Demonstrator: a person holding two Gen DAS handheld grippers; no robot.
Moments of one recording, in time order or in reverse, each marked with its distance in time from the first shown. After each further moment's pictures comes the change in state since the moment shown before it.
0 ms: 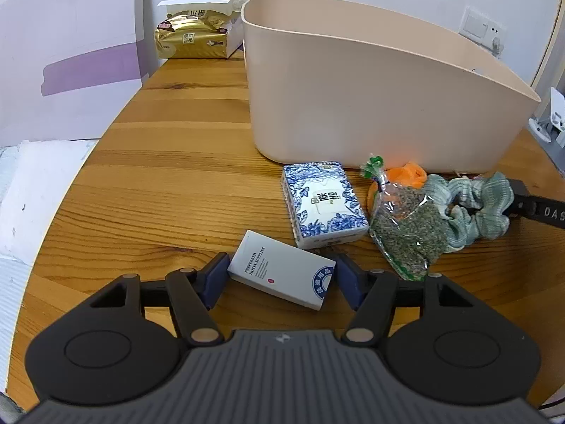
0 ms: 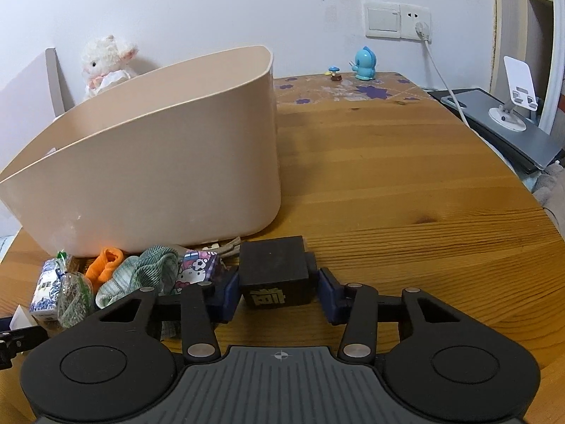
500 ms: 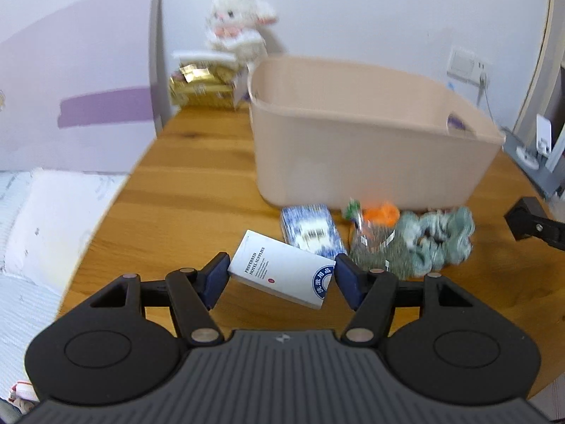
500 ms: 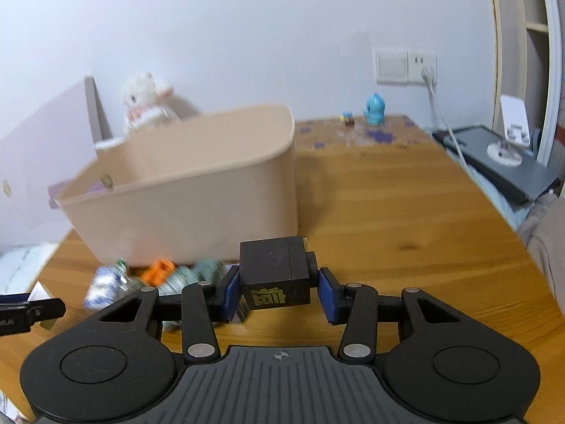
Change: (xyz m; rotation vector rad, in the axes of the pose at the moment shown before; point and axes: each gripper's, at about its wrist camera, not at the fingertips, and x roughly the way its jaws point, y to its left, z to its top) left arm -0.066 -0.003 0.002 0.011 -0.157 0.006; right arm -0.082 0.004 -0.002 -0.028 -0.131 0.070
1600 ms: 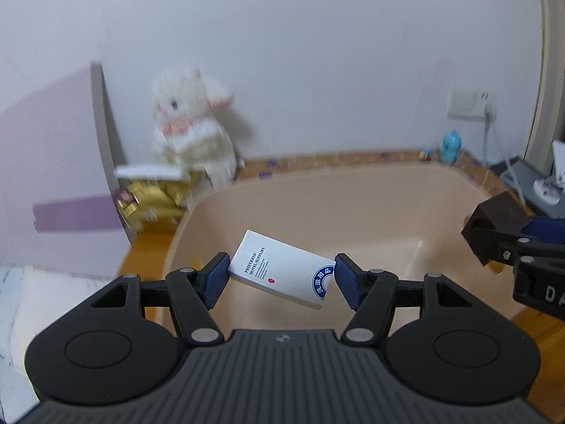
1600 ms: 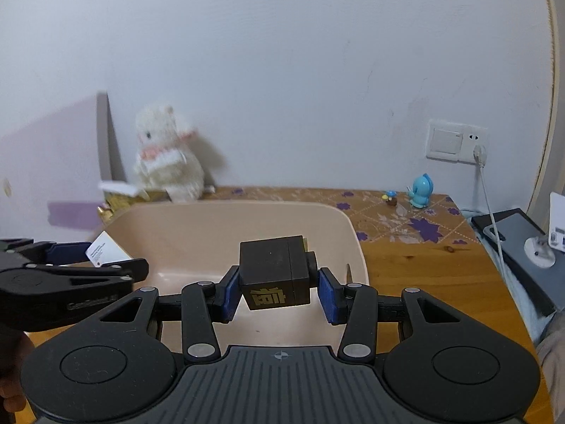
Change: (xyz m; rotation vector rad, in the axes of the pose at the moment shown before) left arm 0.095 -0.065 0.131 0.145 -0.100 0.028; right arm 0.074 0.059 0.106 -0.146 -0.046 -0.001
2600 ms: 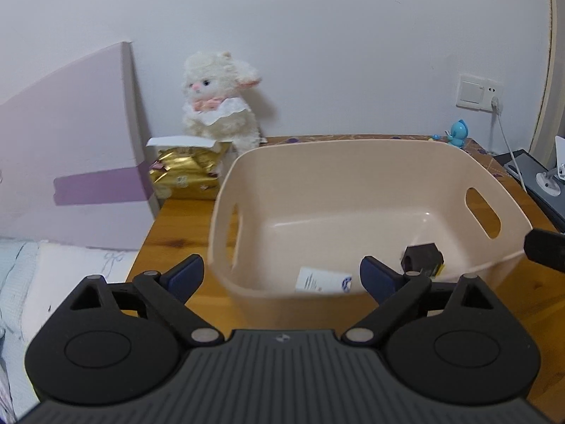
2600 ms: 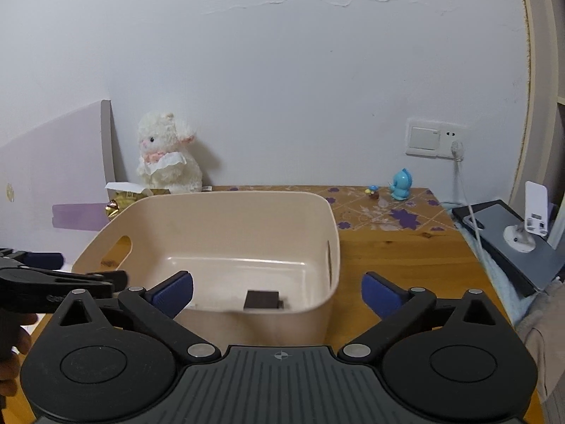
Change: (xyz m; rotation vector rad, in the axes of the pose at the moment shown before) left arm -0.058 0.026 -0.031 -0.036 0.026 0.037; right arm -0.066 -0.014 -0.020 0.022 -0.023 -0.010
